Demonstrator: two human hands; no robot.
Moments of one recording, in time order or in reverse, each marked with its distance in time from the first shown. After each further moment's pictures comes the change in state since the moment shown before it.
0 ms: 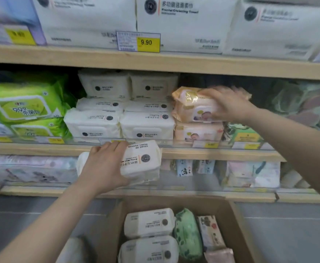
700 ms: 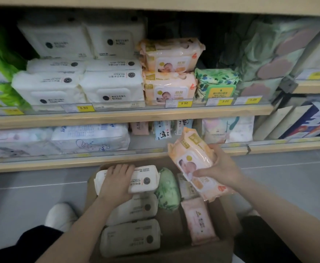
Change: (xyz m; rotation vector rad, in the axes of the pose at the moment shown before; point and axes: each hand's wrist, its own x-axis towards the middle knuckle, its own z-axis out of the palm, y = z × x) left_hand -0.063 0.076 0.188 -0.001 -0.151 0.200; right_hand -0.234 -0.046 0.121 0.873 -0.295 0.758
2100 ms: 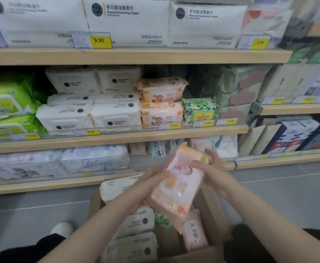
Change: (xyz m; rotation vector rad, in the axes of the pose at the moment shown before) left_hand -0.013 0.101 -0.170 -1.621 -0.439 -0.367; right_hand -0.057 -0.044 -0.023 0.855 0.008 0.047
